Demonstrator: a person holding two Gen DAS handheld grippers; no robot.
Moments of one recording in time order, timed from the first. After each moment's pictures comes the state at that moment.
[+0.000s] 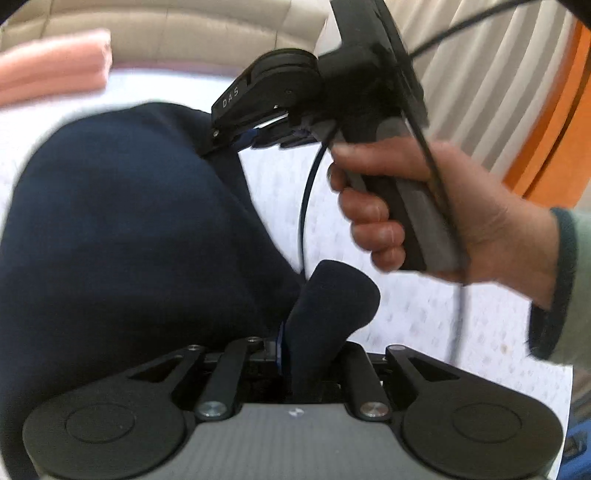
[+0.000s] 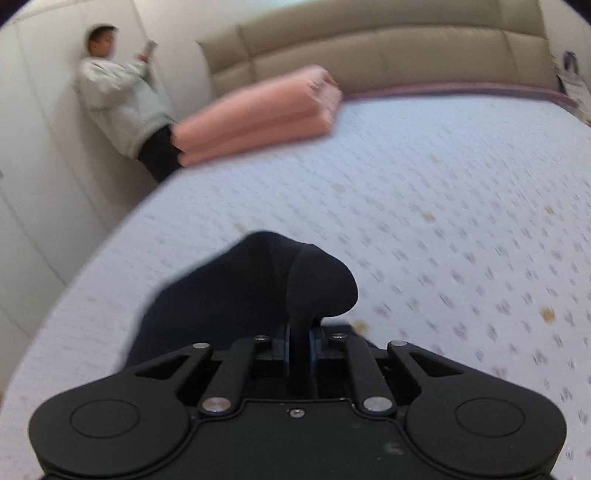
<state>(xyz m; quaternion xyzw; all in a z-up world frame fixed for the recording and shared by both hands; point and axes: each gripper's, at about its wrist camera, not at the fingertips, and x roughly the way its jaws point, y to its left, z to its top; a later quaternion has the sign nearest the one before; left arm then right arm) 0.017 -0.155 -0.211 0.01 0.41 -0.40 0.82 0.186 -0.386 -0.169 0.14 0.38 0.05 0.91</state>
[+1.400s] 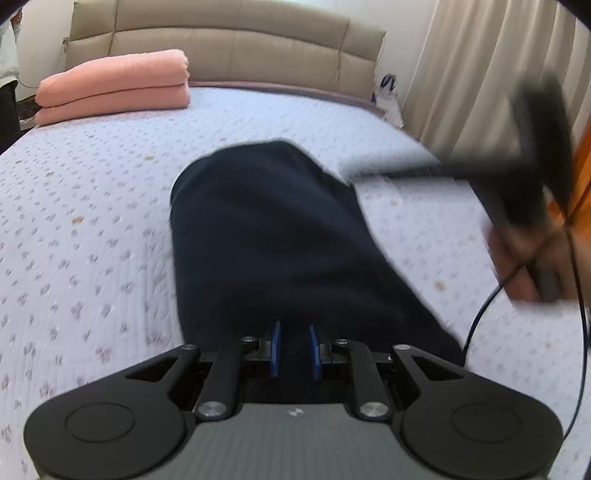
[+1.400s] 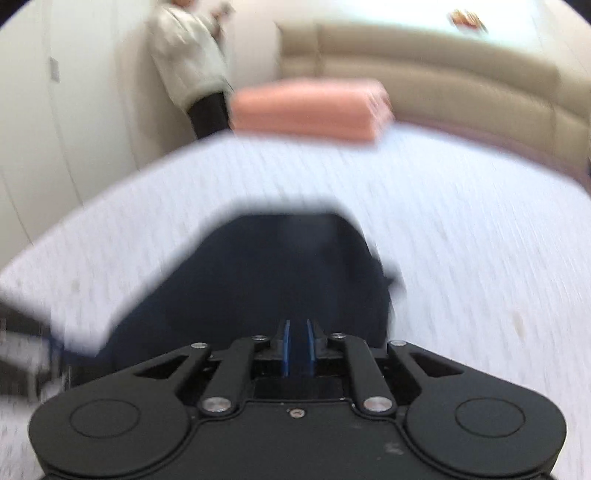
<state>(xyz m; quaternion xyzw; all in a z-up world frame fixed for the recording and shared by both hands) -0.002 -0.048 -0.178 0.03 0.39 -0.30 0.87 0.118 -0.337 -0.122 0.00 0.29 0.16 0.94</state>
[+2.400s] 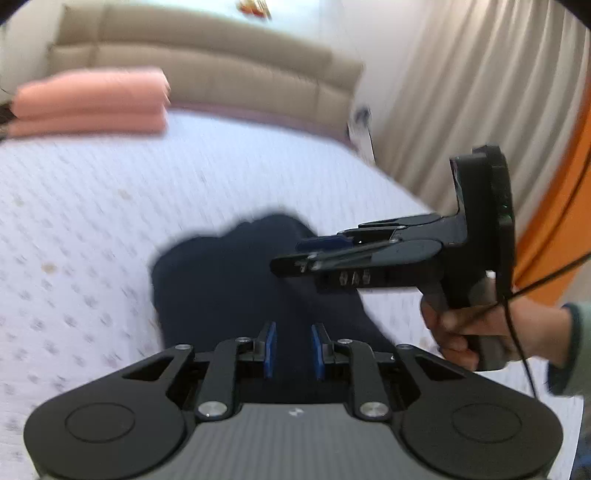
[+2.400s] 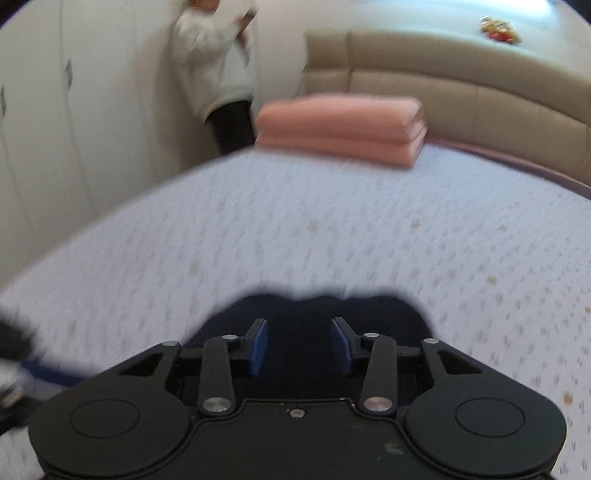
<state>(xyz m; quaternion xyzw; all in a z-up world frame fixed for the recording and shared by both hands) 0.062 -0.043 -0.172 -0.01 0.36 -0.37 0.86 0.167 -0.303 -0.161 -0.04 0.35 0.16 0.92</state>
